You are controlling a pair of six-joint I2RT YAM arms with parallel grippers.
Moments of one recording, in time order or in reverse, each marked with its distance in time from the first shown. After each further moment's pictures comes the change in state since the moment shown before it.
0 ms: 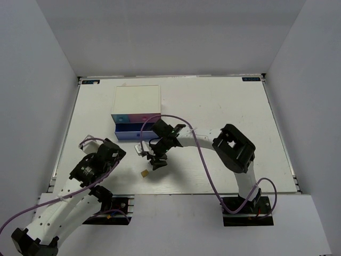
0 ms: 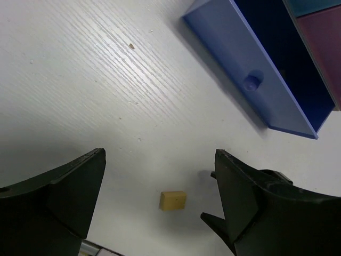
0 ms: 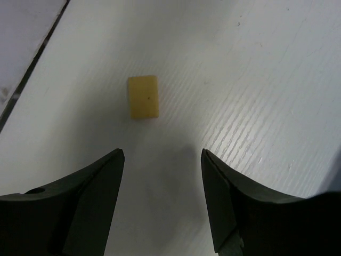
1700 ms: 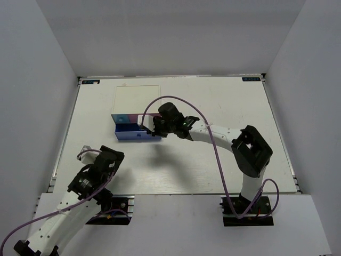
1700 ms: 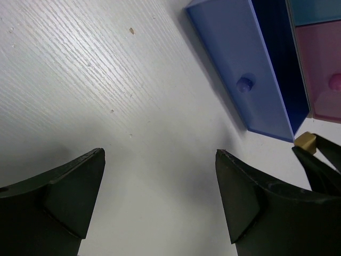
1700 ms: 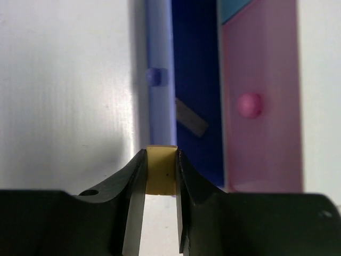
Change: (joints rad) left arm -0.002 -0.218 -0.151 0.020 0.017 -0.151; right arm -0.056 -0.160 -0.018 0.294 0.482 0.264
